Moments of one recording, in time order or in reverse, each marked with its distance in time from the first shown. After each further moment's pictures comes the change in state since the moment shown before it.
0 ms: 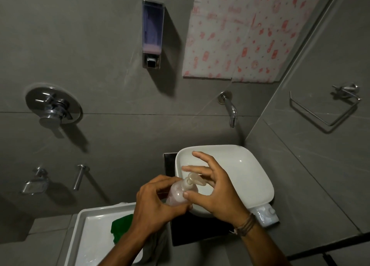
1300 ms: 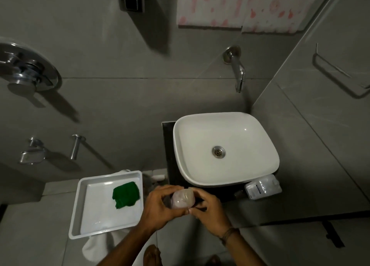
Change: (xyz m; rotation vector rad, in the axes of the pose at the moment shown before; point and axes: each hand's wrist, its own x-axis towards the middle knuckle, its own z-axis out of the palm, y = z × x) left_hand -0.070 -0.123 0.069 -0.063 -0.199 -0.275; right_hand -0.096 0.146 0.065 0.206 -0.120 0.578
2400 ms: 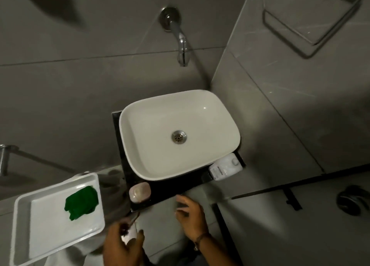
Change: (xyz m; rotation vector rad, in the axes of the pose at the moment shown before) left_hand -0.083 -0.054 0.088 0.180 0.340 -0.333; right_hand -0.007 0.128 -0.023 0.062 0.220 0.306
